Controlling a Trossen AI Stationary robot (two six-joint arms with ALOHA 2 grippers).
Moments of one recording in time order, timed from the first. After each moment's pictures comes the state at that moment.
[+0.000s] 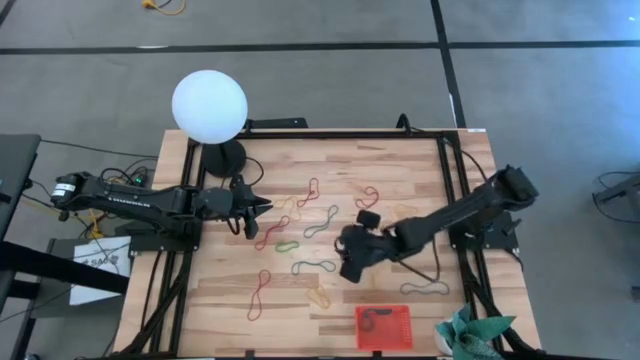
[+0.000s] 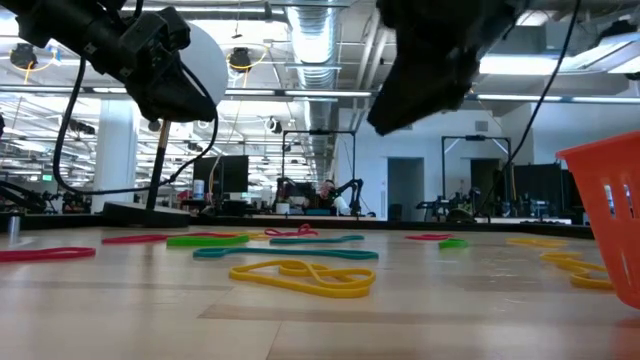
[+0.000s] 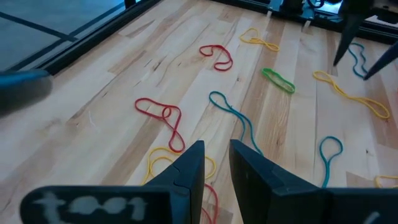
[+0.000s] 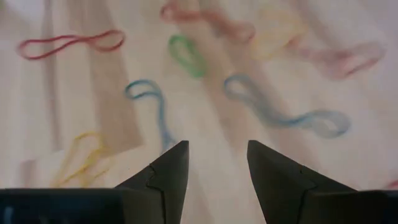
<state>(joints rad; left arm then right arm) -0.04 0.85 0.45 -0.09 -0.32 -0.29 0.36 1.65 1.07 -0.33 0.39 0.53</state>
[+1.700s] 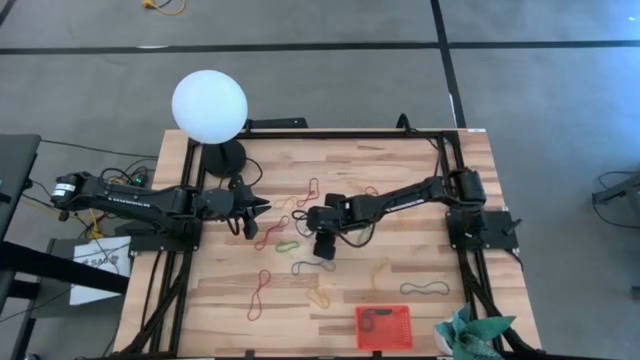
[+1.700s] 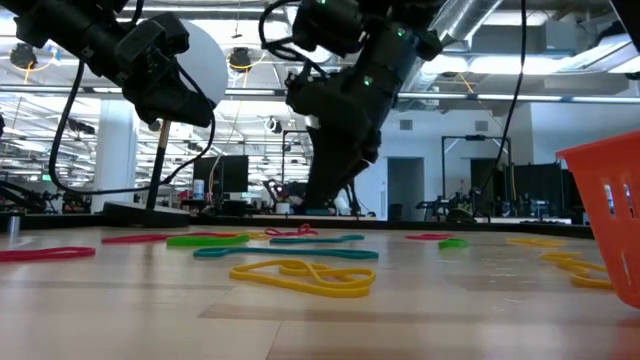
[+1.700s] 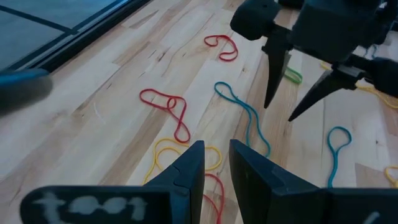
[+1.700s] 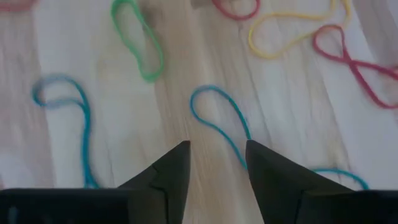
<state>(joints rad) -0.04 0.85 0.45 -0.12 -0.33 -0.29 0.09 2.01 1.40 -0.49 0.11 0.22</state>
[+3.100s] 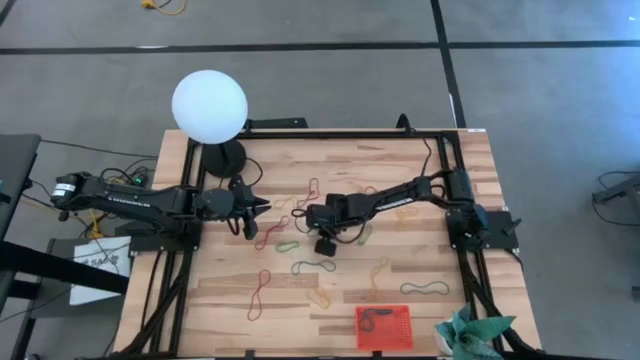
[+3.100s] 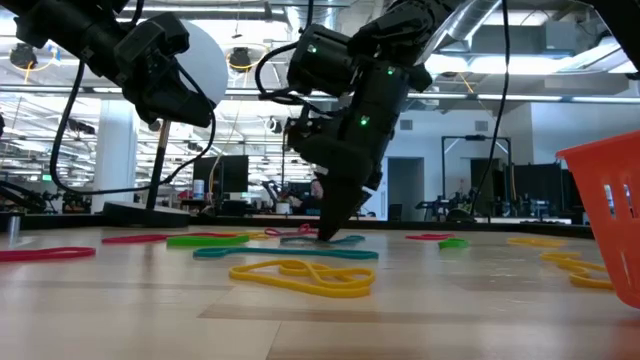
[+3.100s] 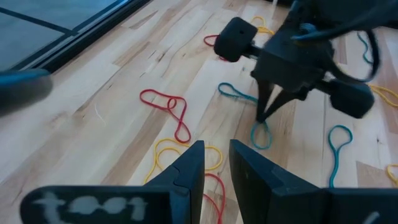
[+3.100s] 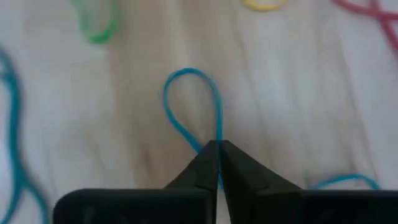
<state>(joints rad) -0.04 0.85 0.45 -0.12 -0.33 -0.28 0.05 2.09 1.40 -0.49 0.06 0.20</state>
